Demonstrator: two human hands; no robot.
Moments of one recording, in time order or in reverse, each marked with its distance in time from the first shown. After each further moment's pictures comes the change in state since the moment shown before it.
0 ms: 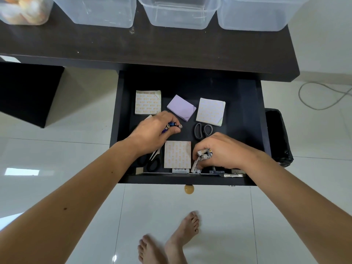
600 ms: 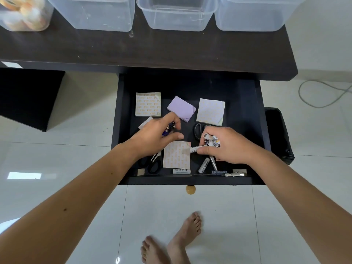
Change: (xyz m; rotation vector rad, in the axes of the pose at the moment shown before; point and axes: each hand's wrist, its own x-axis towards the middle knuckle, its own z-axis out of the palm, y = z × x) left_hand -0.003 0.002 -0.003 -0.100 -0.071 0.062; right_hand -0.010 0.005 -0.008 0.301 0.211 0.071
